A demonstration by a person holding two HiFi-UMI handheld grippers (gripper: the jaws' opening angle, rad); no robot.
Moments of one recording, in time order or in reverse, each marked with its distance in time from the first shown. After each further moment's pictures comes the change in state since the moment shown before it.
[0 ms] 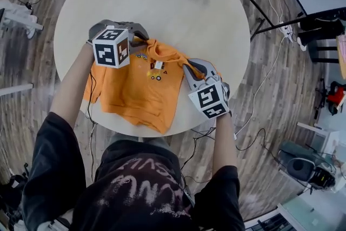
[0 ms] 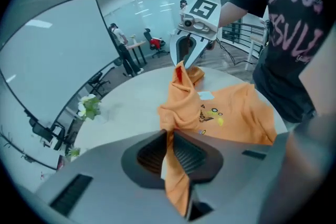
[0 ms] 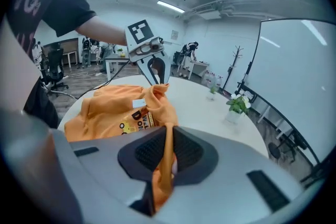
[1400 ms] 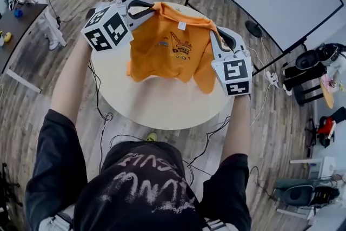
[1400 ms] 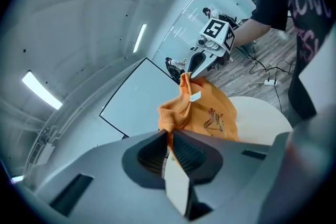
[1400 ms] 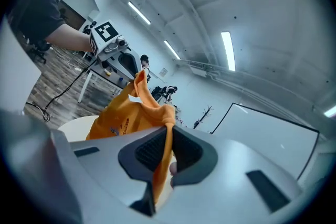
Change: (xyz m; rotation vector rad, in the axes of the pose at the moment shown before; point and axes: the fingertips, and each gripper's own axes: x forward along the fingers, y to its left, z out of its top) left arm -0.367 -0.046 0.119 0.045 -0.122 0.849; right arm -0.212 0.023 0.273 -0.320 -0.415 -0.398
